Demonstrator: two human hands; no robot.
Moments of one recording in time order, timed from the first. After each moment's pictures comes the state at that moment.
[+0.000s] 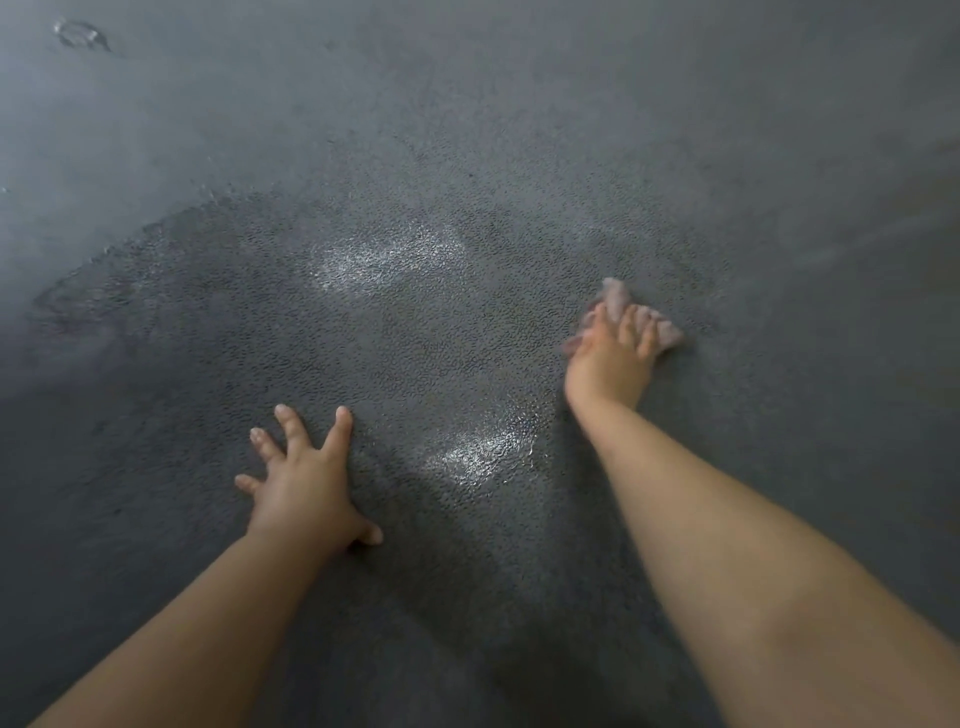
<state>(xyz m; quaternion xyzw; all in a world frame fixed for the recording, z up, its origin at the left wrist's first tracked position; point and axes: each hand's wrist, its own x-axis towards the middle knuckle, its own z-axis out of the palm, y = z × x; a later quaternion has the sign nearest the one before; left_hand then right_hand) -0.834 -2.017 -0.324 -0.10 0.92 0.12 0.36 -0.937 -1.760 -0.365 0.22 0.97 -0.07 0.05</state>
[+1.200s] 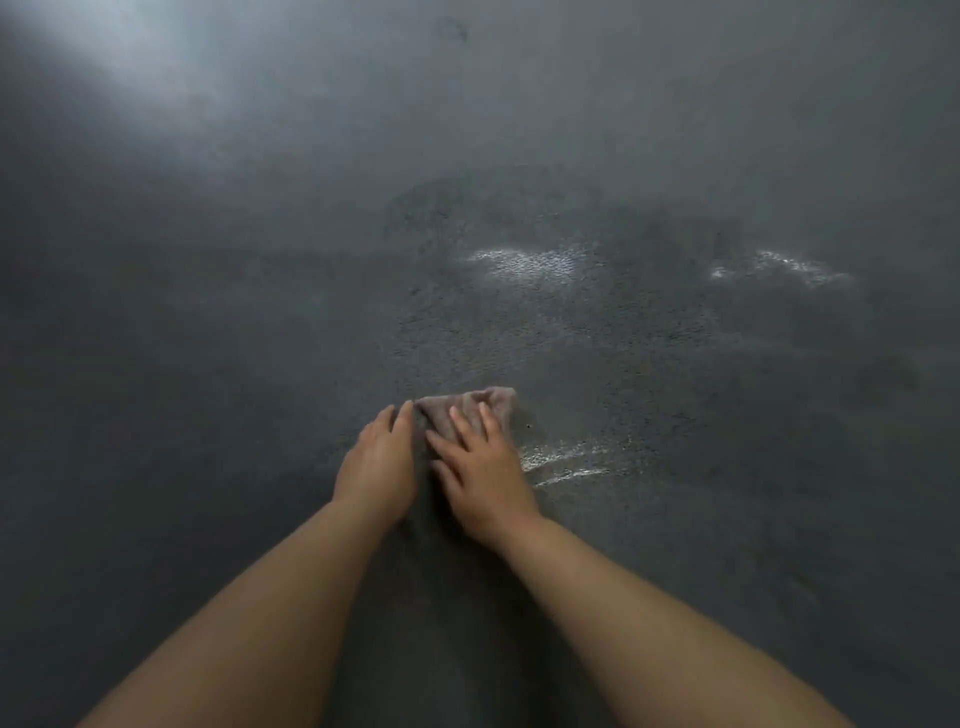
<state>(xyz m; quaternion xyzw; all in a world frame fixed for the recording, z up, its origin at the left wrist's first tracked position) -0.679 -2.121 -0.306 -0.23 0.91 0.21 0.26 -0.714 -1.995 -0.352 -0.33 0.90 -0.23 0.16</state>
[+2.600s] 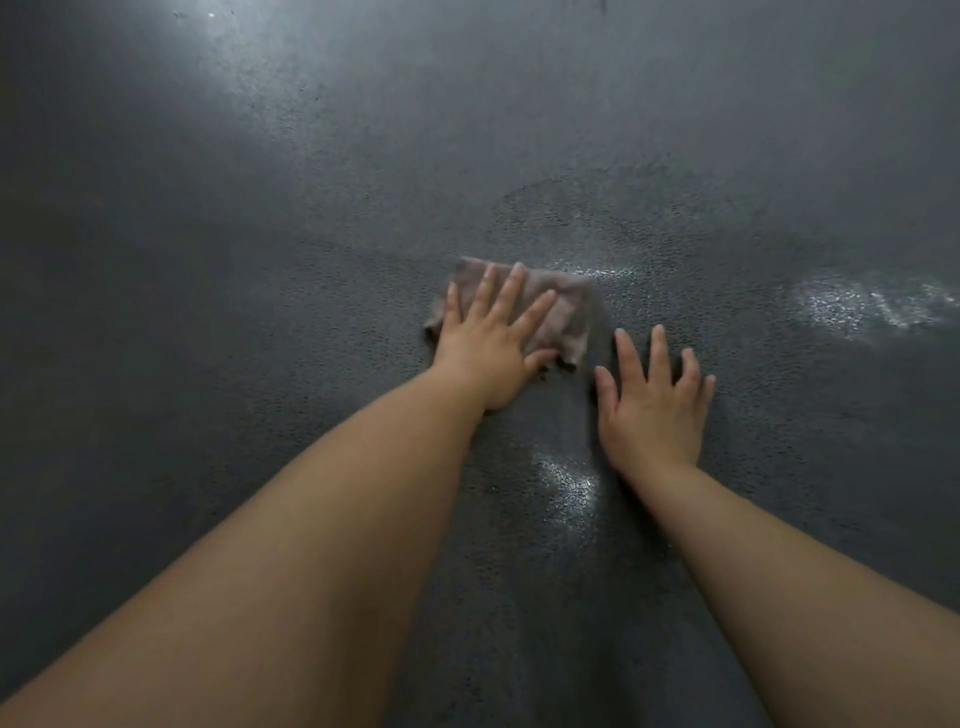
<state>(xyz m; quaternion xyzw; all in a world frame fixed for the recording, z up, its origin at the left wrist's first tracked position) -0.817 -2.198 -0.353 -0.09 0.97 0.04 0.20 -0.838 -2.025 -0.359 -0.13 0.98 -0.02 0.14</state>
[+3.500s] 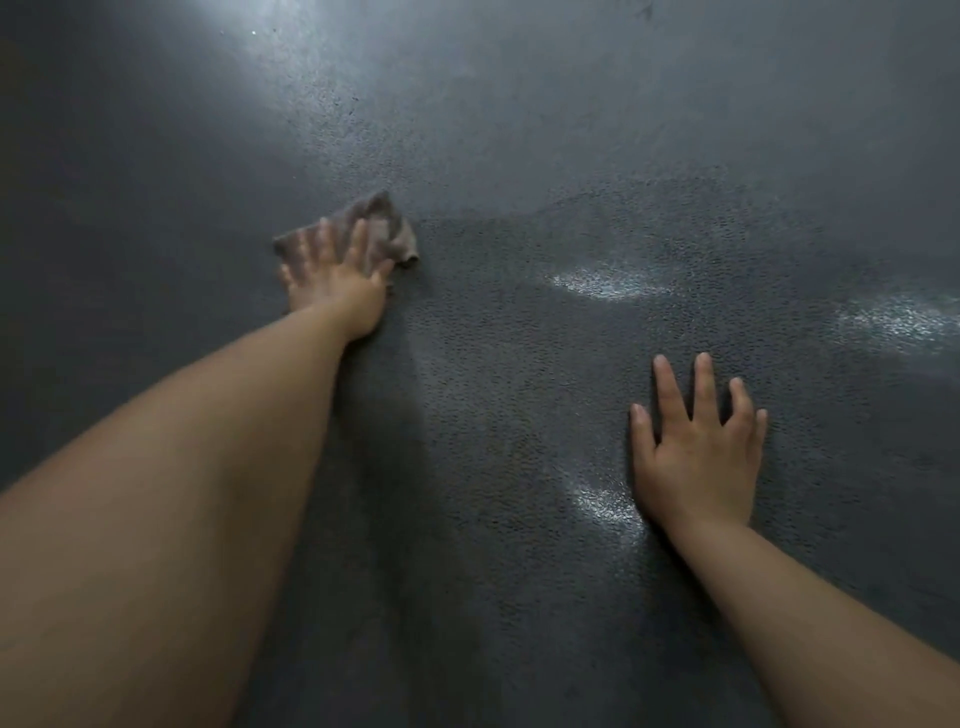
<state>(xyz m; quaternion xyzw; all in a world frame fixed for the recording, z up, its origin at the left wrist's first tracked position) -0.807 -2.351 -0.357 -0.42 0.89 0.12 0.15 -0.836 -2.017 -0.375 -0.14 0.99 -0.04 0.07</state>
